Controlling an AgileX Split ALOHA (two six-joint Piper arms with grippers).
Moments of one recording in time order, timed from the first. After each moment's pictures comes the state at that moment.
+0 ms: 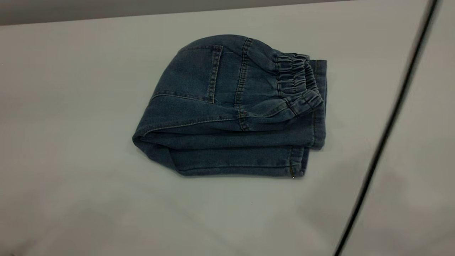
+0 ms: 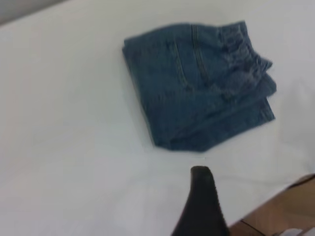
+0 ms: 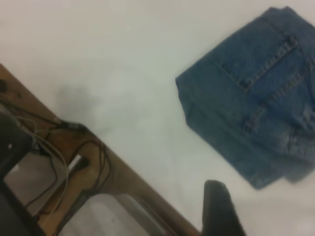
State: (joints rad) left arm -0.39 0.68 -1.06 -0.13 1.22 0.08; right arm 0.64 1.24 -1.45 0.27 1.22 -0.06
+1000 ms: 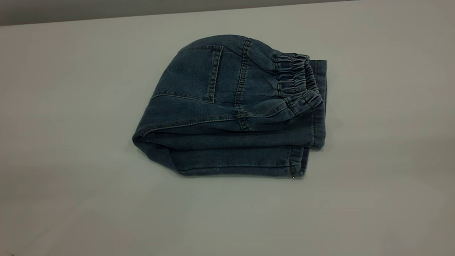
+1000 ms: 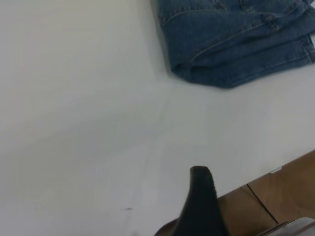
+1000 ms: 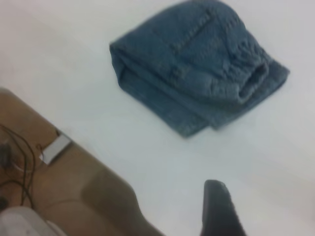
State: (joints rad) left arm -0.39 0.28 -0.50 -0.07 1.07 -0.01; right arm 0.64 0.31 -0.64 0.06 1.08 -0.06
